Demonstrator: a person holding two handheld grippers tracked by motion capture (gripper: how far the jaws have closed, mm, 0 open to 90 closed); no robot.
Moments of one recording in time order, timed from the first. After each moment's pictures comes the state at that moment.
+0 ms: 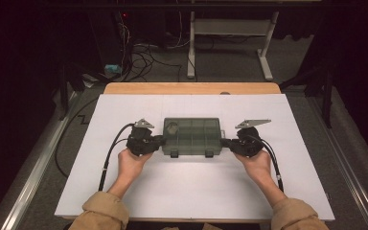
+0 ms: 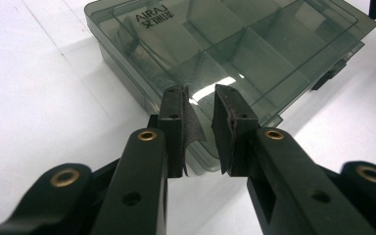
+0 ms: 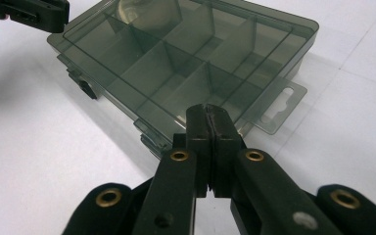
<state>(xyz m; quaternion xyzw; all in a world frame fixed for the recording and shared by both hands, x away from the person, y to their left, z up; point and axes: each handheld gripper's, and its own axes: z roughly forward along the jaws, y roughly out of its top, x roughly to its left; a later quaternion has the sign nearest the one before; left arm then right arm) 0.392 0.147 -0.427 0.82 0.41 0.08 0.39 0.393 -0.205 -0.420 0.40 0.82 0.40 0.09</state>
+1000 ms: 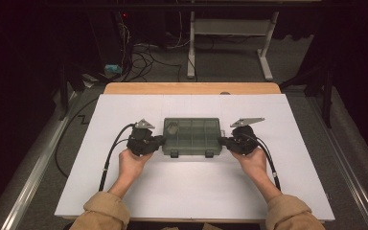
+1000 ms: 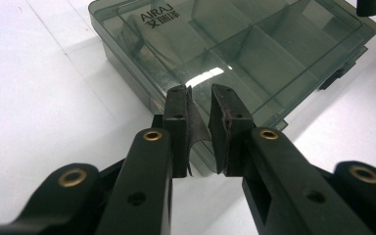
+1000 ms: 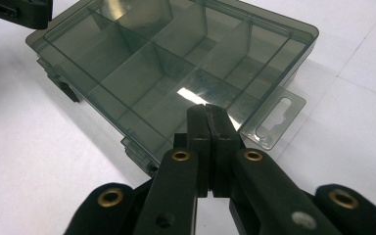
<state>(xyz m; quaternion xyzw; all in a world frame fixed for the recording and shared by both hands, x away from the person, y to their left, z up) 0.393 0.145 -0.431 0.82 0.41 0.09 0.39 0.402 -0.196 -0.426 0.40 0.82 0.39 0.11</state>
